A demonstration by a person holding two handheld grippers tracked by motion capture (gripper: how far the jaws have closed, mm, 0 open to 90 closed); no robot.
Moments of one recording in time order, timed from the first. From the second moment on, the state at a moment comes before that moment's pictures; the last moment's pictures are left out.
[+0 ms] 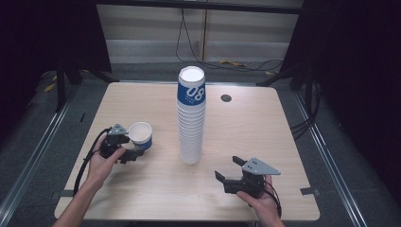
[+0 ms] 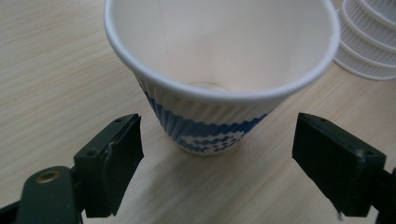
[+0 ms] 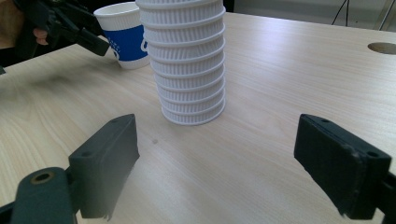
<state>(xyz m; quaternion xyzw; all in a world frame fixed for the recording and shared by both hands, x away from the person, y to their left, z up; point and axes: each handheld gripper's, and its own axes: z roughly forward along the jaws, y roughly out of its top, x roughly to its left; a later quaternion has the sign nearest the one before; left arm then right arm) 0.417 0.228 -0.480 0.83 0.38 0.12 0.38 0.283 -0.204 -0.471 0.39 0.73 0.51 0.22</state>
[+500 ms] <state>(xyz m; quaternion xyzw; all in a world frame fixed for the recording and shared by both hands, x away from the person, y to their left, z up) 0.383 0.237 -0.466 0.80 0.38 0.13 0.44 0.284 -0.204 -0.471 0.39 0.73 0.51 0.22</state>
